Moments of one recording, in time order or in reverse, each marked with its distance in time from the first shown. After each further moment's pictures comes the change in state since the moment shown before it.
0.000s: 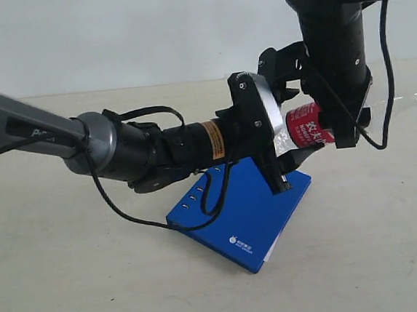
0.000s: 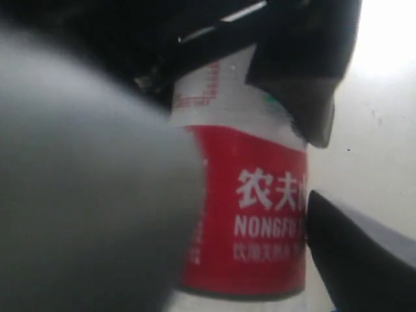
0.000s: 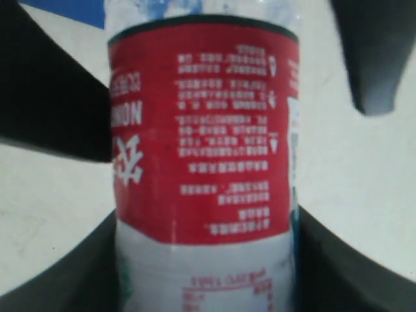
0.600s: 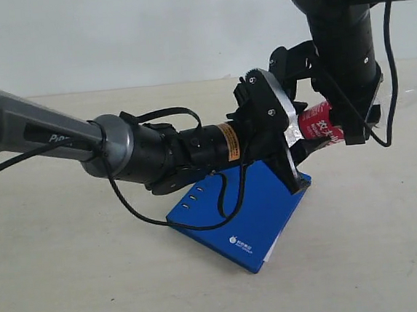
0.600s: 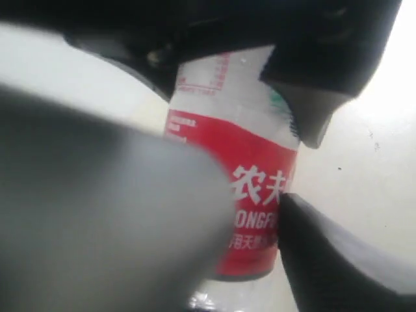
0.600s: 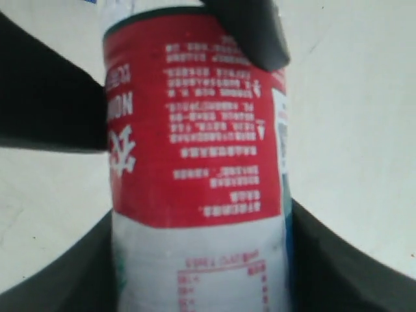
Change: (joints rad) left arm -0.039 0.028 -0.042 -0.064 0.108 -0.181; right arm -0.027 0.008 0.000 -0.045 -0.003 0.026
